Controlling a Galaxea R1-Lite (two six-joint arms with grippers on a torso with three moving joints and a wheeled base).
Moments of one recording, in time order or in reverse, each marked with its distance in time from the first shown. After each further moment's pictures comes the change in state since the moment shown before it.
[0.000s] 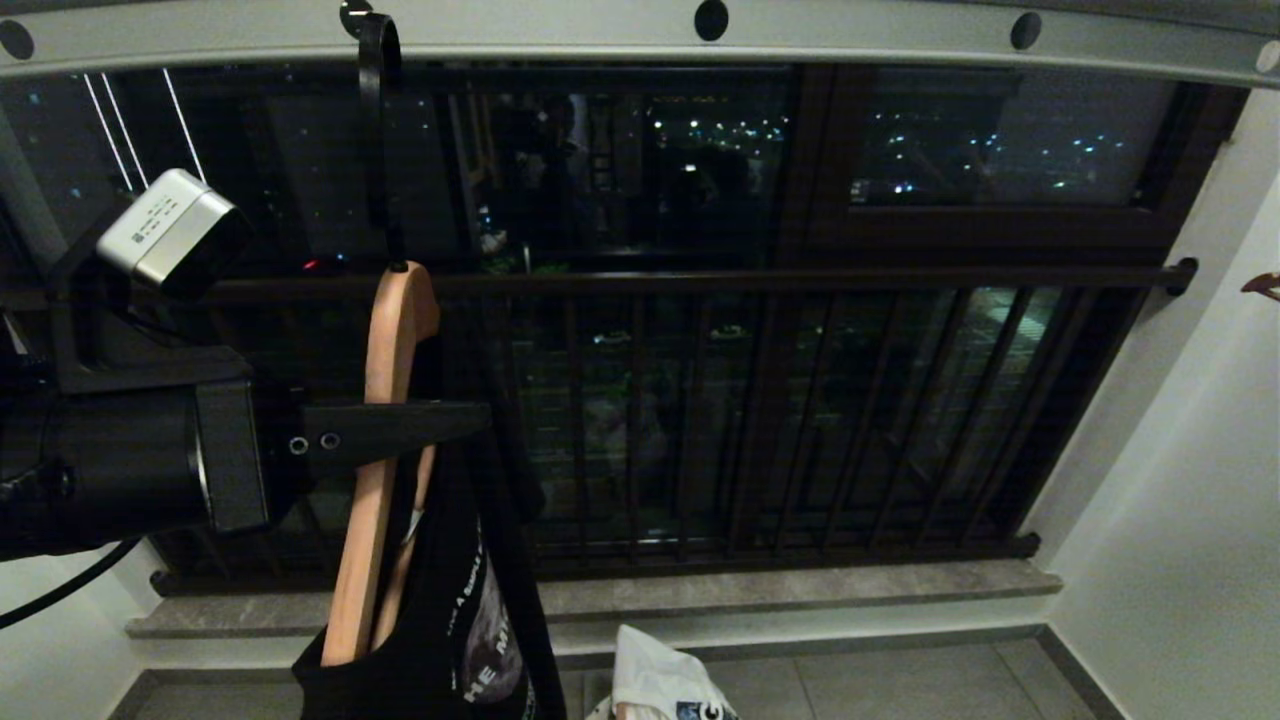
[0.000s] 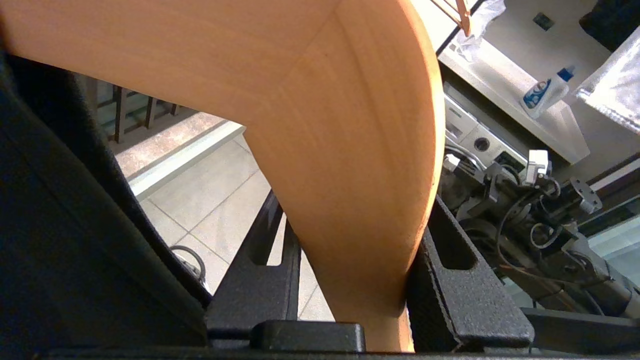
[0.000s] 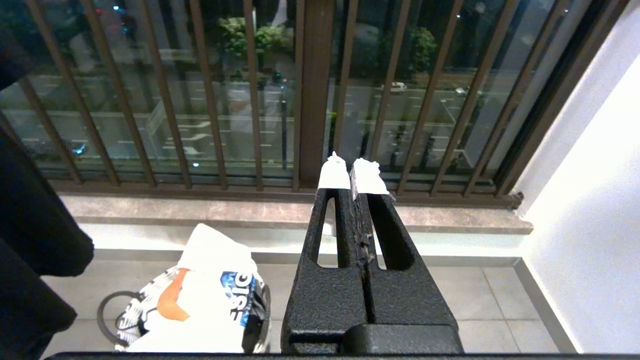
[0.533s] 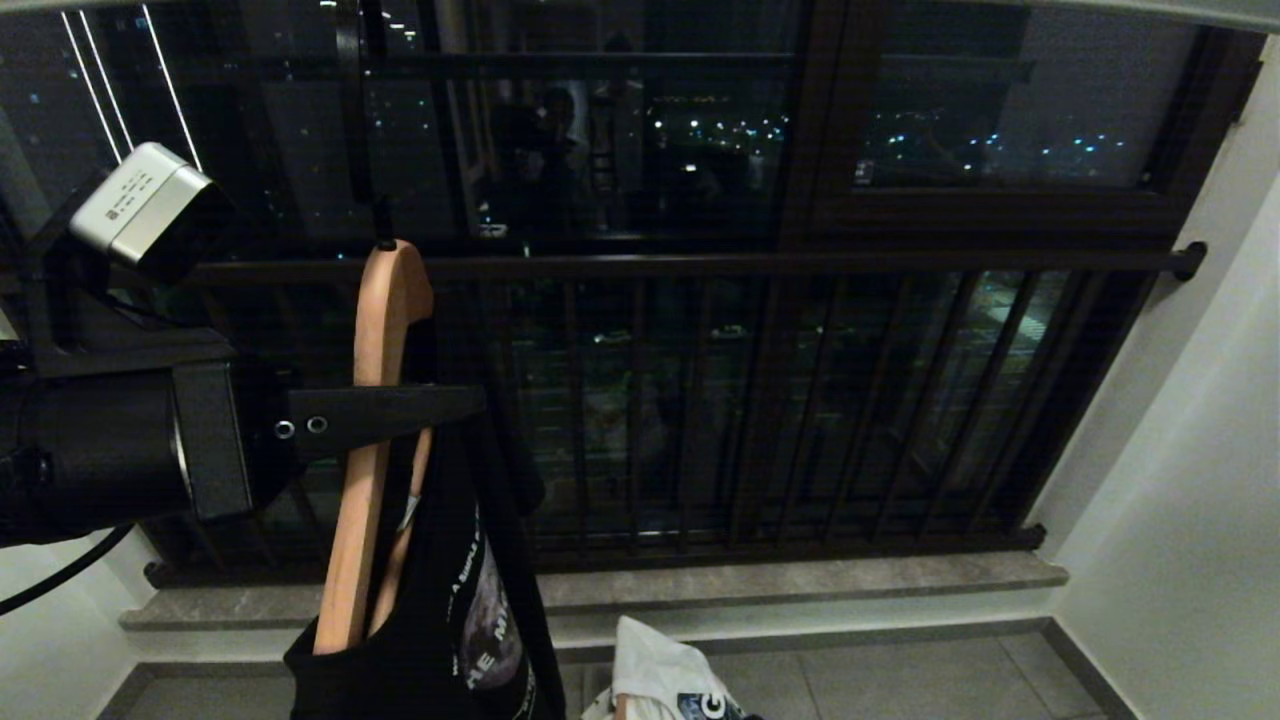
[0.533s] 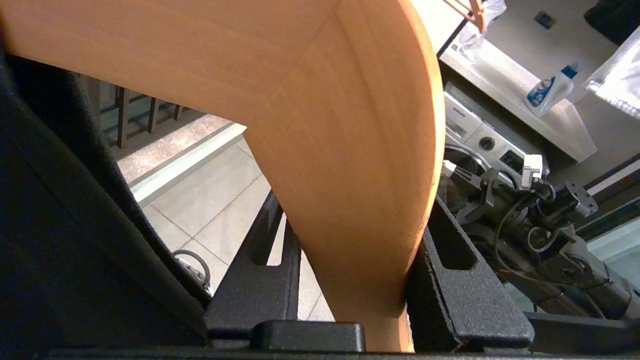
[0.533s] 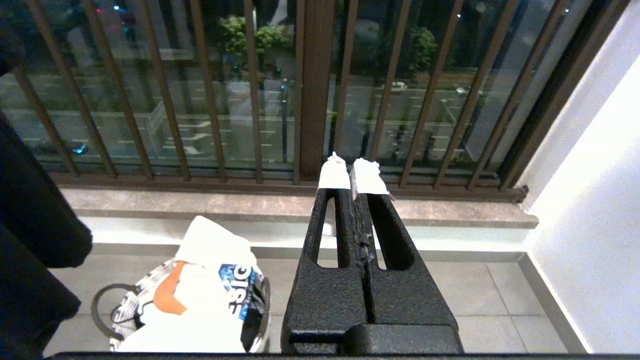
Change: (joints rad) left arm 0.000 -0.010 -0.019 0.000 0.000 -0.001; right arm 0.000 0.000 0.000 0.000 0.000 0.001
